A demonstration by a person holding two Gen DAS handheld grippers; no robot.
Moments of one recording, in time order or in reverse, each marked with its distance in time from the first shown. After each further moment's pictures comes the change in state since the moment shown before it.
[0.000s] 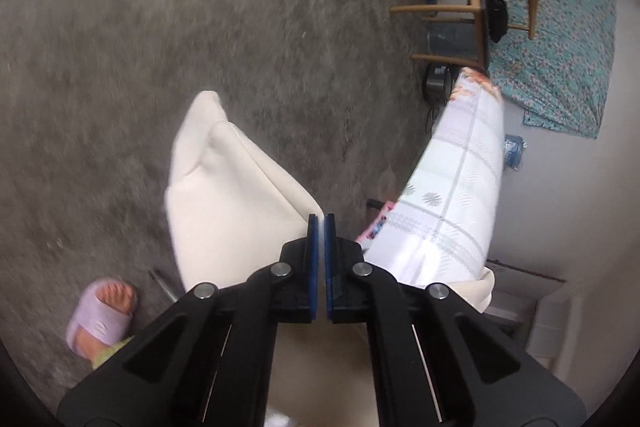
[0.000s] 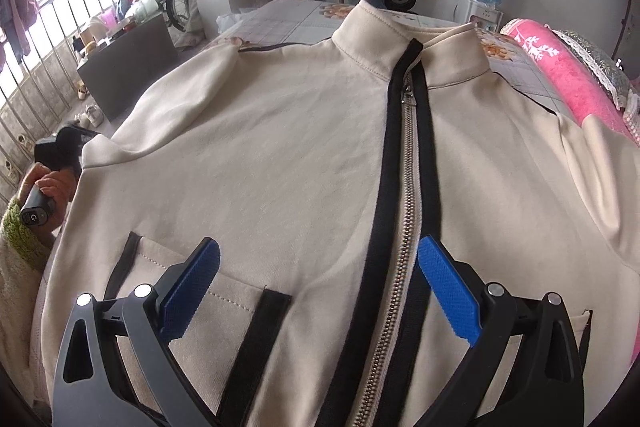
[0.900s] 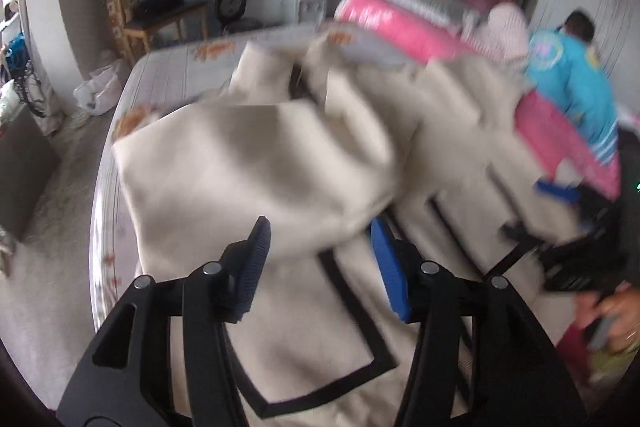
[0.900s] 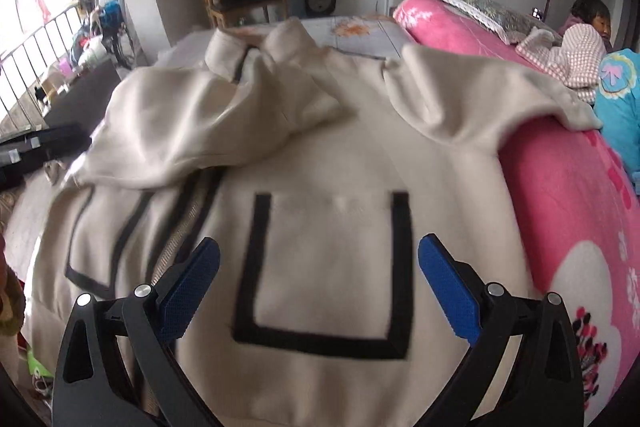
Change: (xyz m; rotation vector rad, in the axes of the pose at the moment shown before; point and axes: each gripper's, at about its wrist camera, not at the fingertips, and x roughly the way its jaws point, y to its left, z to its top) left arm -0.015 -0.215 -0.408 1.479 -0.020 0.333; right arm -0.100 -0.126 -0.089 0.172 -0.056 -0.135
